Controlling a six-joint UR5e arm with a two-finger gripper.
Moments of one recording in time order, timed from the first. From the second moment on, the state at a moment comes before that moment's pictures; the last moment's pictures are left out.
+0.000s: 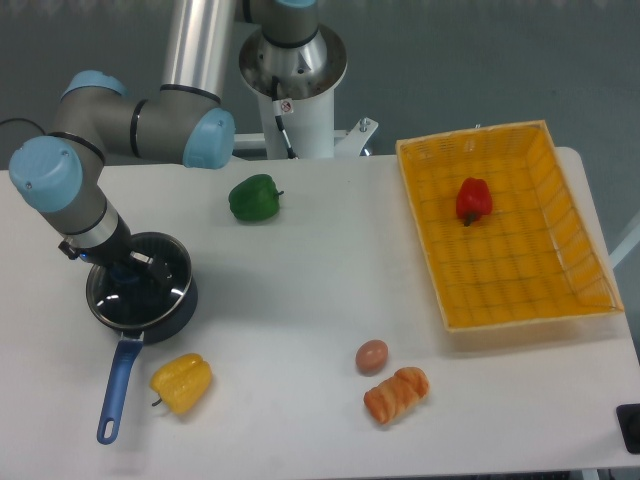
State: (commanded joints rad) arm 1.88 -1.94 -1.63 -1.15 1.61 0.15
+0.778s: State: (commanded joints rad) arm 2.06 -1.85 -1.63 -1.22 1.64 0.36
